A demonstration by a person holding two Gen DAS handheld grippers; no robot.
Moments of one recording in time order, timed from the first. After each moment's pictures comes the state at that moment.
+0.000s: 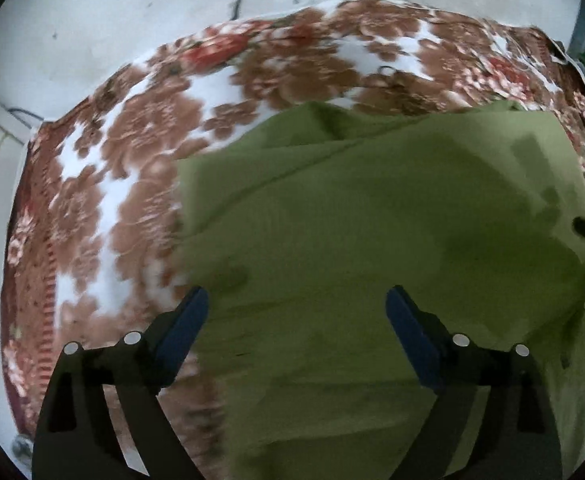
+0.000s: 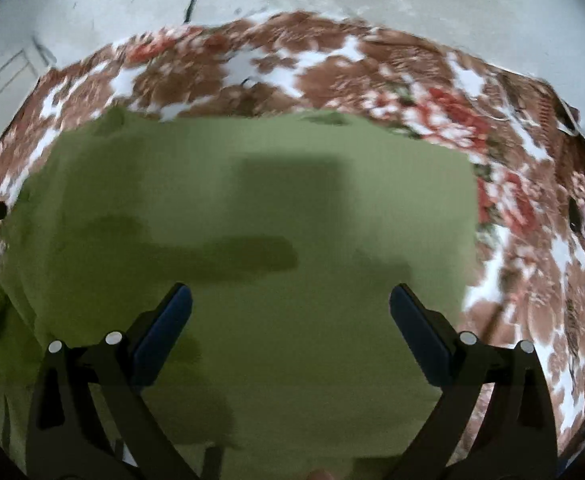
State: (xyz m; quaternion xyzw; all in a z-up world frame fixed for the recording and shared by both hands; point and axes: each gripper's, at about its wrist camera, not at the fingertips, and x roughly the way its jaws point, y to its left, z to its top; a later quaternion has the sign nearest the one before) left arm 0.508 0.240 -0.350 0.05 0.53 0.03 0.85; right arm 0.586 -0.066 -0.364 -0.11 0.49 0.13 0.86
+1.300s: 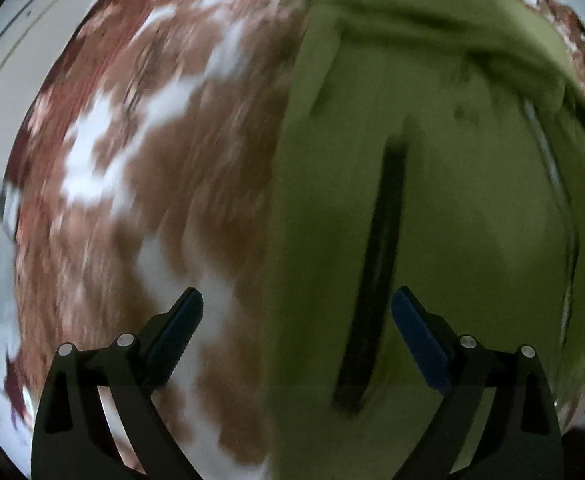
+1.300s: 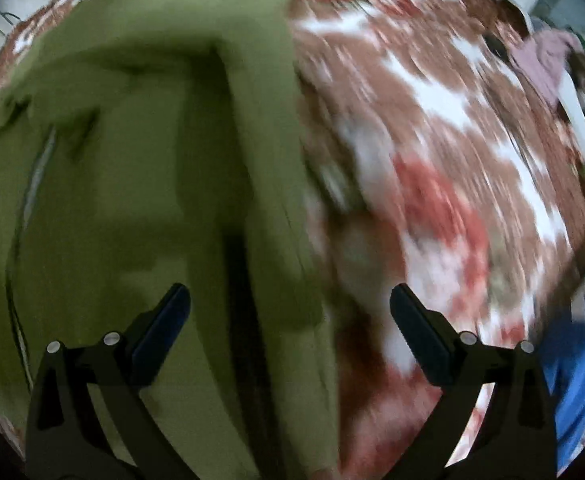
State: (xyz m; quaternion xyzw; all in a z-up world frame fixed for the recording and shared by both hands) left arm 0.164 0.291 -0.388 -0.04 0.64 0.10 0.76; right arm 0.348 -0.285 -0.399 -0.09 0.62 0.03 0.78
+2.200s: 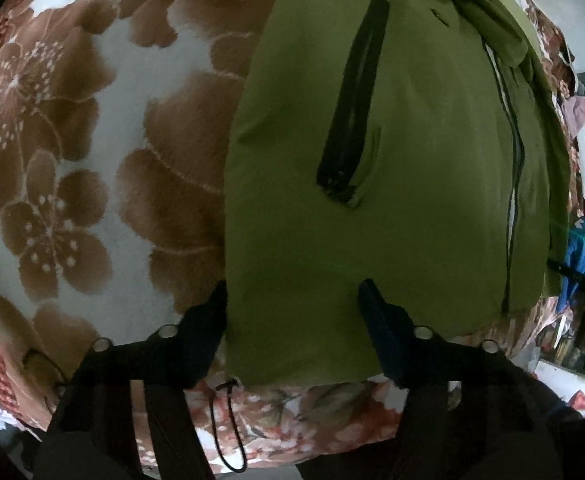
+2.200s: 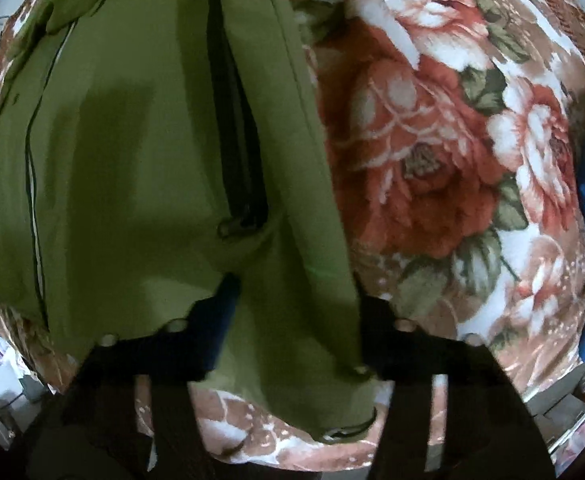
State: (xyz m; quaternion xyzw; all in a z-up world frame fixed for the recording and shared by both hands) left arm 0.060 0.302 -0.421 -0.22 0.70 0.00 0.68; right arm 0.216 -0.325 -0.427 -0.01 0.73 0.07 0.68
